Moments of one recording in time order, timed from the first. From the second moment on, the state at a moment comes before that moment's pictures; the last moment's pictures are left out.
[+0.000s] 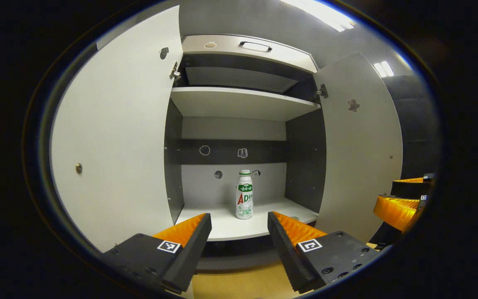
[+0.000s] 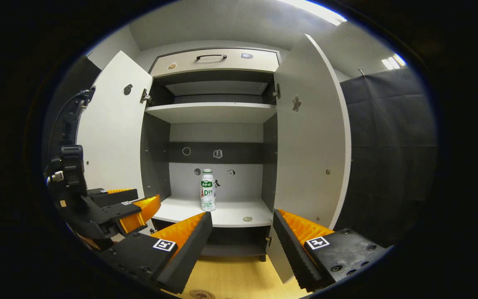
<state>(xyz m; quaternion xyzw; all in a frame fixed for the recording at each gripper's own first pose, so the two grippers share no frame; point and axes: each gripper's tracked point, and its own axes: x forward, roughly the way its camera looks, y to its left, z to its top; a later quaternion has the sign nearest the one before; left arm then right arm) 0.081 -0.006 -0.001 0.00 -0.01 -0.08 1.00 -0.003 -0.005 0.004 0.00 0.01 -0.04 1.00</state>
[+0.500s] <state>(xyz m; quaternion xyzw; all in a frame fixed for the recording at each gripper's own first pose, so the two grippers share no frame) 0.216 -0.045 -0.012 0.02 -0.01 -0.07 1.00 0.072 -0.010 -0.016 -0.01 0.02 0.03 1.00</state>
